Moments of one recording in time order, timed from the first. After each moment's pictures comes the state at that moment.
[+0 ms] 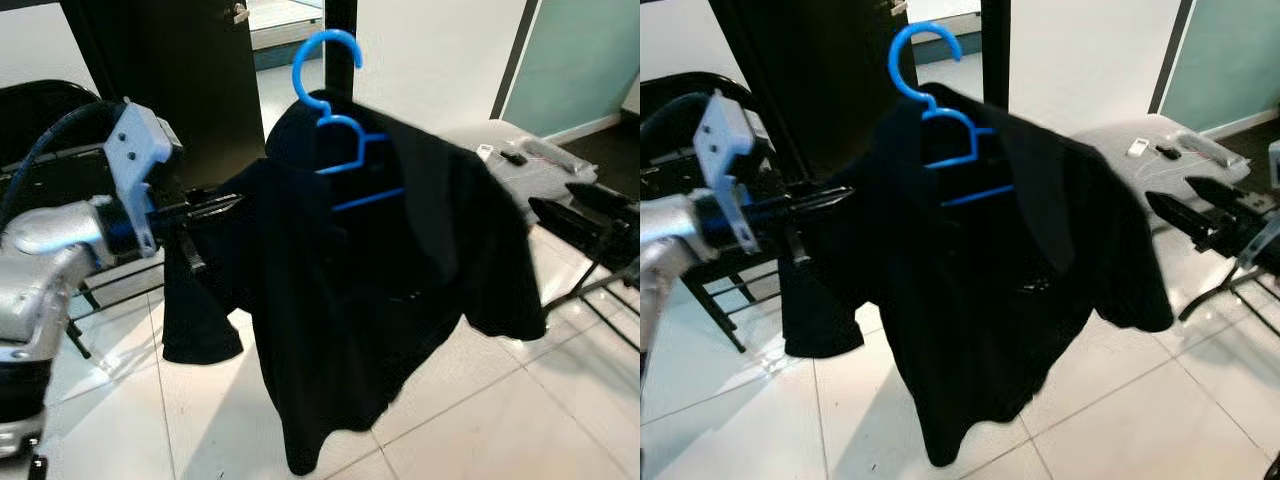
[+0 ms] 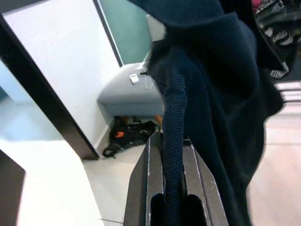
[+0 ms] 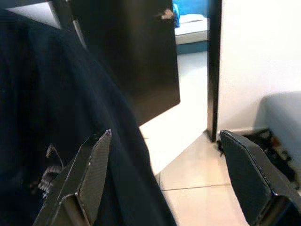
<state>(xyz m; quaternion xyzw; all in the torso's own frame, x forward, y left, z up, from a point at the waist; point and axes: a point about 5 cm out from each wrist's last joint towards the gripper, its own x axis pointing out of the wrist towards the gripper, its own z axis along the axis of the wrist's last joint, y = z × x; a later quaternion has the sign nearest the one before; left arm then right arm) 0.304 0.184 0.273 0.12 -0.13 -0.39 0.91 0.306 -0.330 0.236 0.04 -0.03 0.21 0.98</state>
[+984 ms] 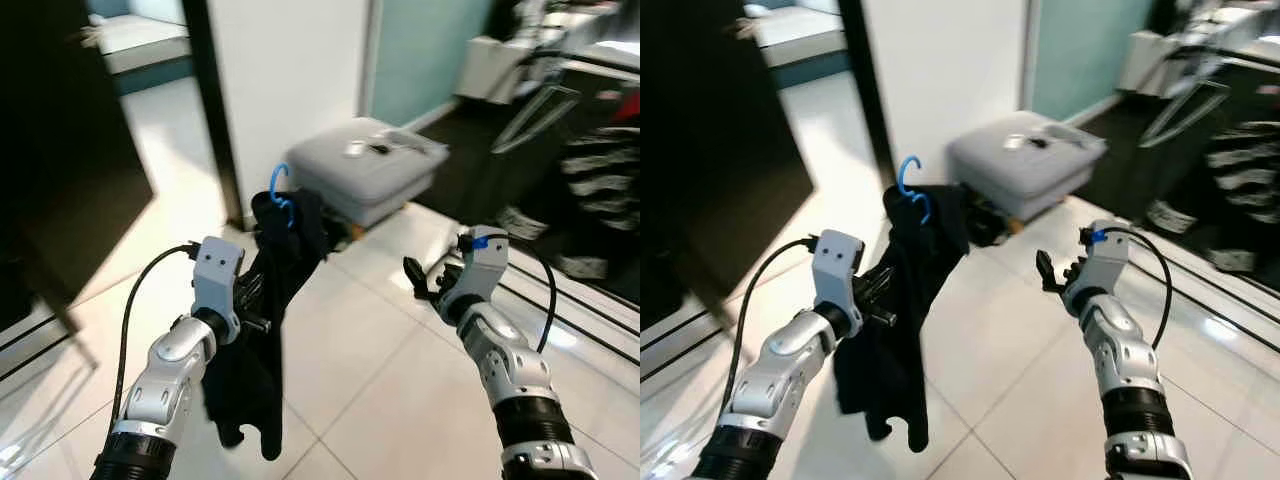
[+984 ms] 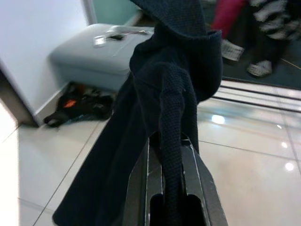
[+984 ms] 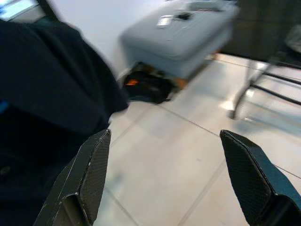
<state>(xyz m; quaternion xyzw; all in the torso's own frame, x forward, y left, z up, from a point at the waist) 0.309 0.143 0.131 0.02 0.00 -0.18 0.98 0.341 -0.200 0.119 0.11 0.09 0.03 0.99</state>
